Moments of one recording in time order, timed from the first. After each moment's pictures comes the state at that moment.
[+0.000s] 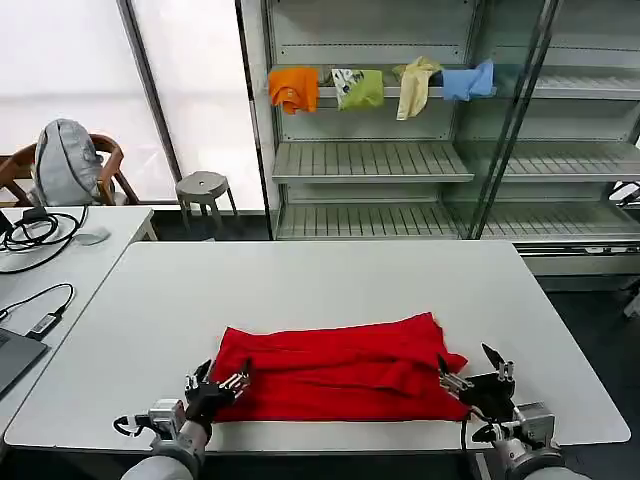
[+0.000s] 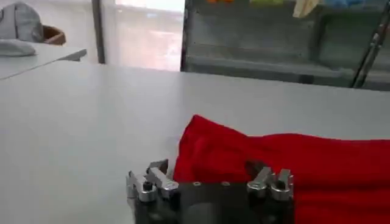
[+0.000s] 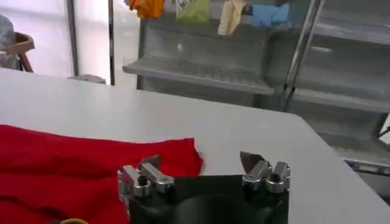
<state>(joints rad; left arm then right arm) 1.44 -1.10 -0.33 -2.11 -0.60 0.43 -0.40 -1.59 1.11 0.59 2.30 0.34 -0.50 0.14</state>
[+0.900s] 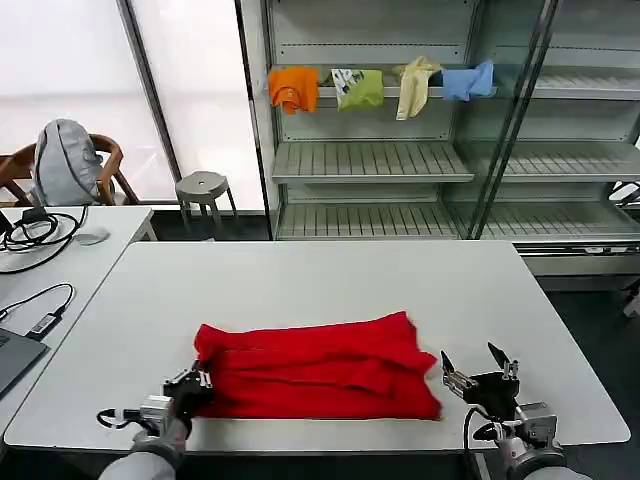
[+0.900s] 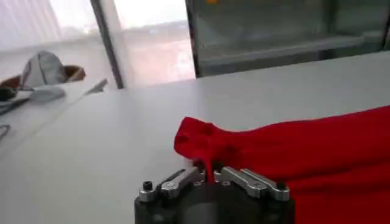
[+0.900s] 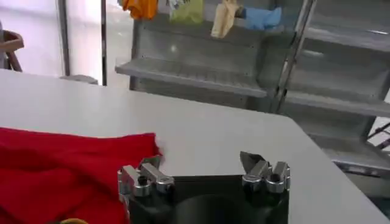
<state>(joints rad) 1.46 -1.04 -0.45 -2.11 -0.40 0.49 -0.30 -1.58 1.11 0.60 2.28 0.32 -0.49 0.15</state>
